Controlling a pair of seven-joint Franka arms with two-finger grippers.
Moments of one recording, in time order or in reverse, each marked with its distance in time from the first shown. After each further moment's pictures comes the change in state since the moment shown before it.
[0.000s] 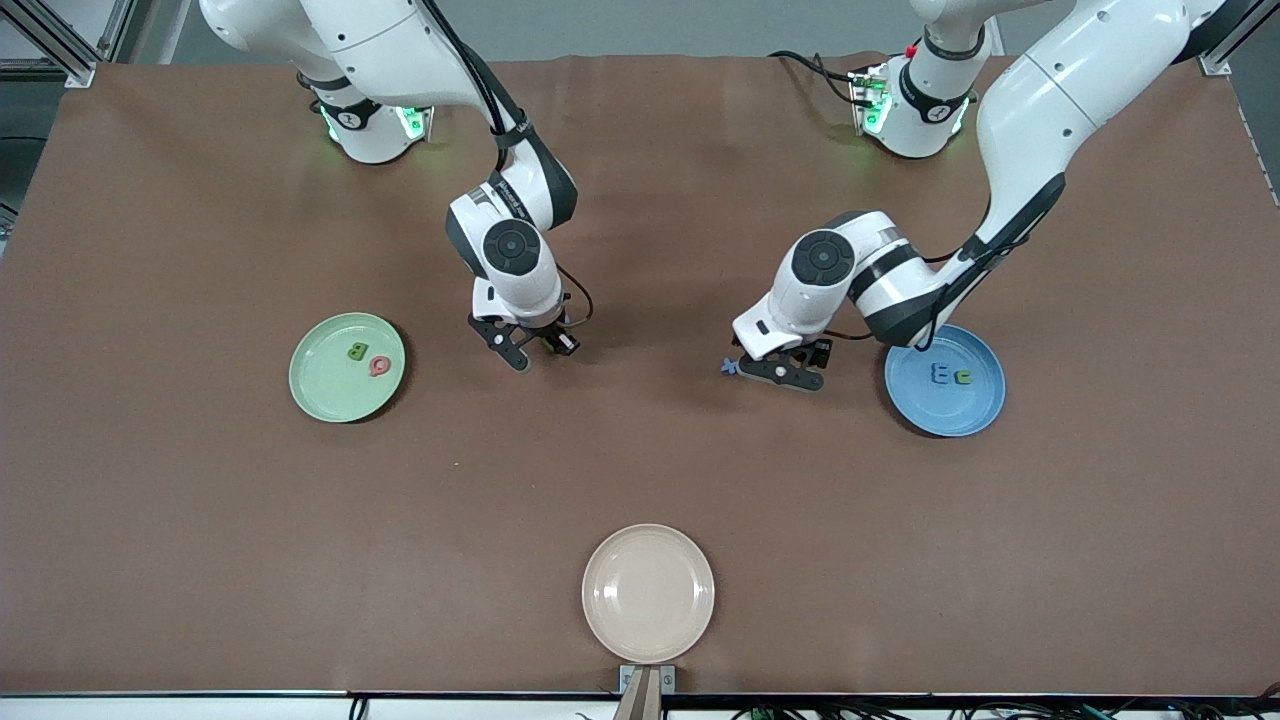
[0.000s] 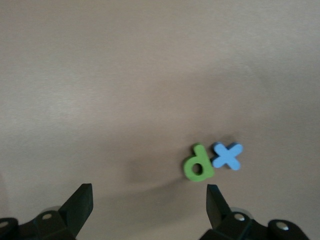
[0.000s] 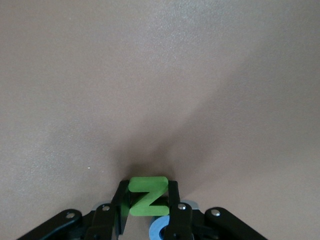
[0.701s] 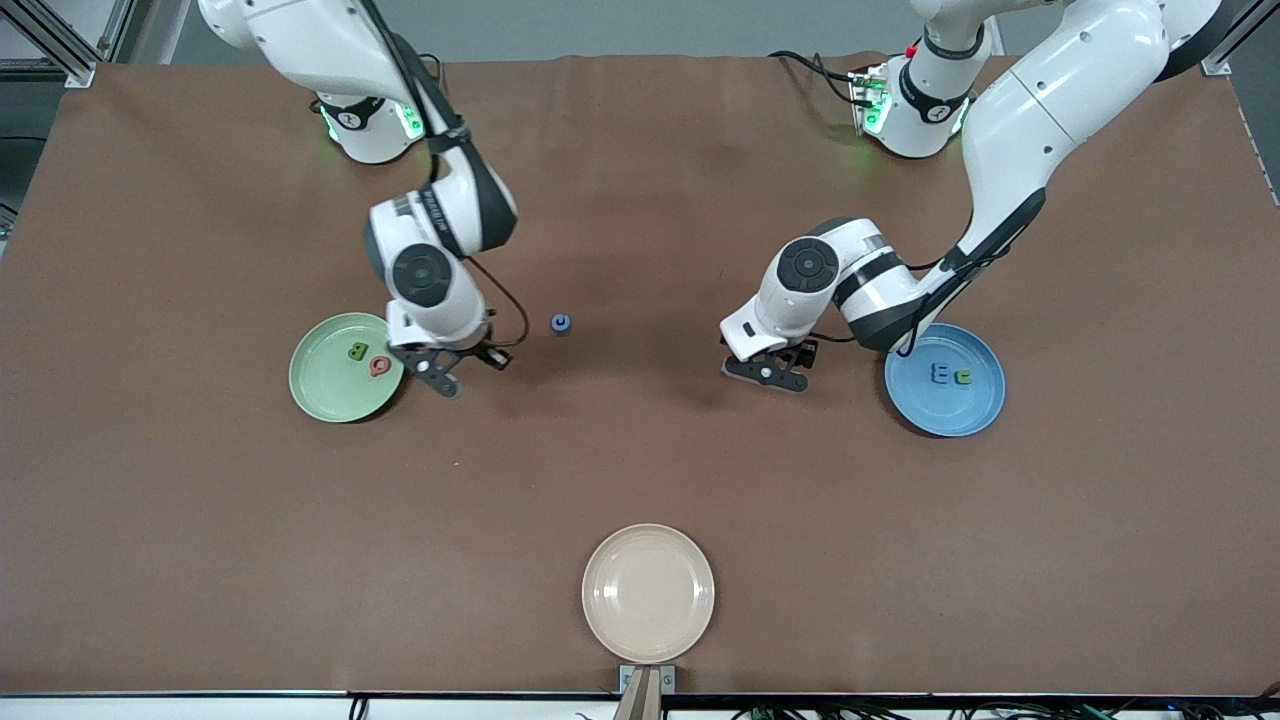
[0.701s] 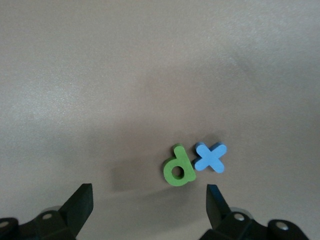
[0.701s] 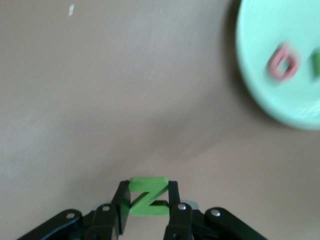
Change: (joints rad) left arm -0.040 0.048 0.026 0.027 0.000 0.000 0.000; right arm -0.099 -0.155 -0.160 -0.024 -0.001 -0.223 -0.432
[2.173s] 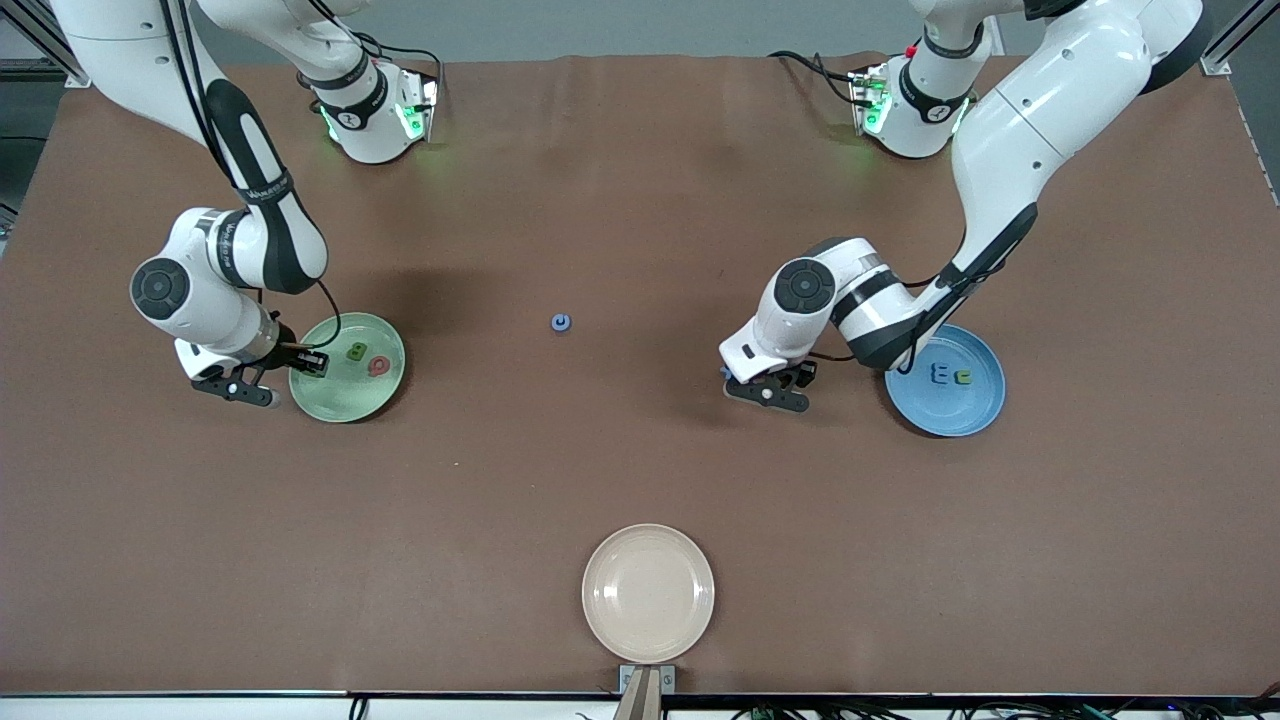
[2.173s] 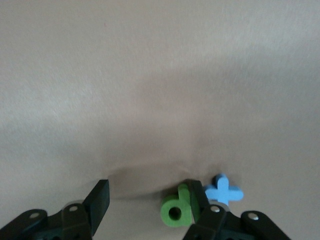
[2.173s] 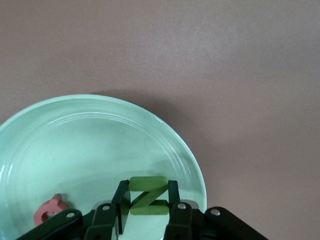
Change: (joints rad) left arm -0.076 0.029 0.086 0.097 0.000 0.017 0.000; right arm -0.440 -0.043 -0.029 -0.238 0.000 0.250 -0.825
